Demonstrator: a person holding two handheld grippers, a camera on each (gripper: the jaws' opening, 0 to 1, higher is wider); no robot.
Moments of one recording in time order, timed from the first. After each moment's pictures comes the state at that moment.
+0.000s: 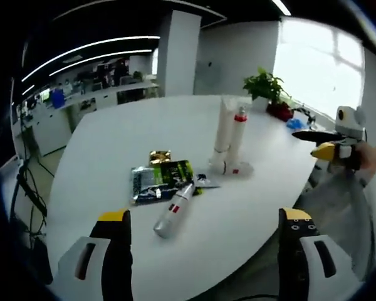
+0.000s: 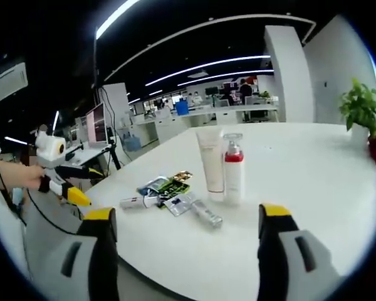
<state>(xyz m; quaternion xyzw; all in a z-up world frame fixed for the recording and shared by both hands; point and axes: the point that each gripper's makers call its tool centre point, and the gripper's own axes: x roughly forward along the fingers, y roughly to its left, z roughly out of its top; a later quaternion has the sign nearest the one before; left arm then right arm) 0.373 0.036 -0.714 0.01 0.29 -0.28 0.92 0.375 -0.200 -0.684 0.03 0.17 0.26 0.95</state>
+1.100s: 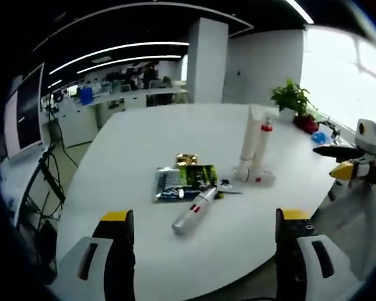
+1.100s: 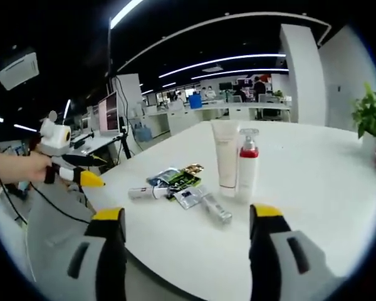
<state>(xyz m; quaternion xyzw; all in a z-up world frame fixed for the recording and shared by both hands) 0.377 0.053 -0.707 0.01 0.26 -0.20 0.94 0.366 -0.184 -0.691 0.00 0.18 0.30 0.93</state>
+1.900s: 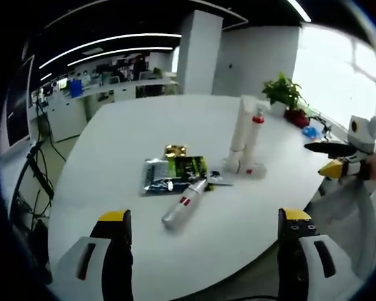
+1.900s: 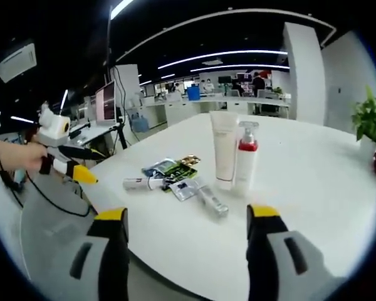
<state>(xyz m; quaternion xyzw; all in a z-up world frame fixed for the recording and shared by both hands) 0.374 0.044 -0.720 0.00 0.29 -0.24 0.93 0.367 -0.186 -0.705 -0.03 0.22 0.29 0.93</state>
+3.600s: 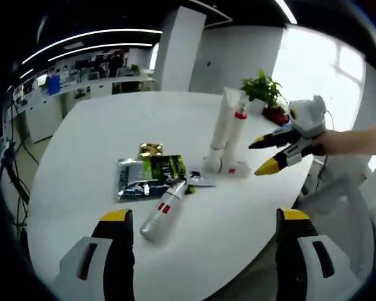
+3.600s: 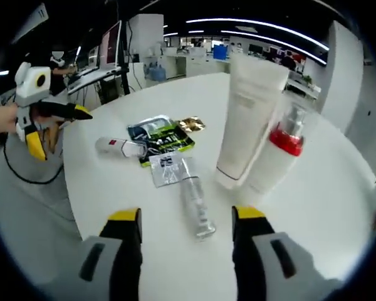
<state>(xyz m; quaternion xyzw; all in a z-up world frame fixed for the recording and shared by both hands) 0.389 0.020 -0.735 -0.02 0.30 -0.32 0.90 0.458 -0.159 -0.774 -0.17 0.33 0.36 0.85</state>
